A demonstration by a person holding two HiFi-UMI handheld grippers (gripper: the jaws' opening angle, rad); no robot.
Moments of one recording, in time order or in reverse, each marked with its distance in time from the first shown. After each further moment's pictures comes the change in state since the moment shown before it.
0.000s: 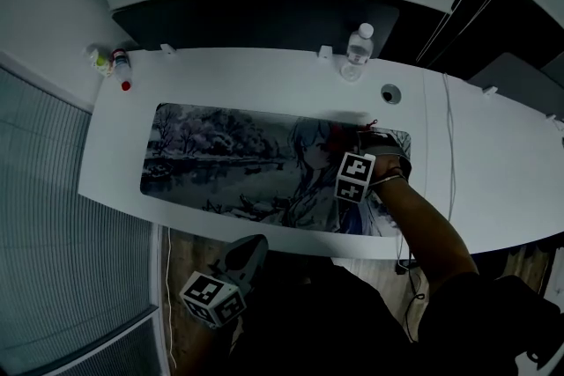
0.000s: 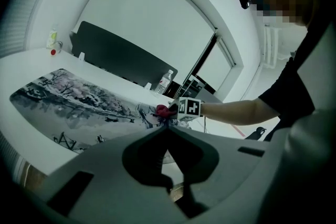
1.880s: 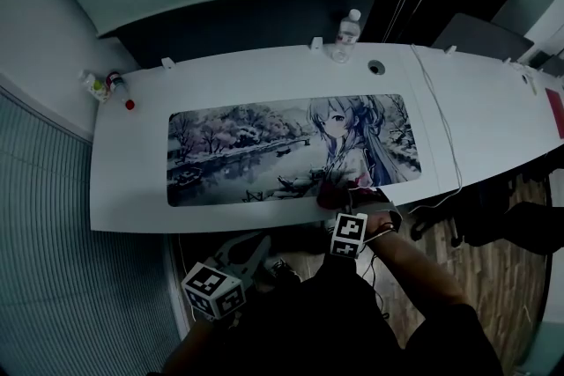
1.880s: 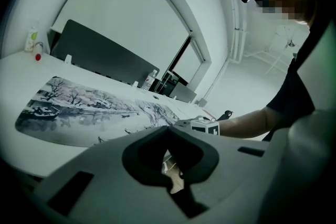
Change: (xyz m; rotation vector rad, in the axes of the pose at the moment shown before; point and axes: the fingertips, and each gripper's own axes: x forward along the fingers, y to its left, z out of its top) left arm -0.130 0.076 -0.002 0.149 0.106 -0.310; right arm -0.124 0.205 0.136 0.143 0.110 0.063
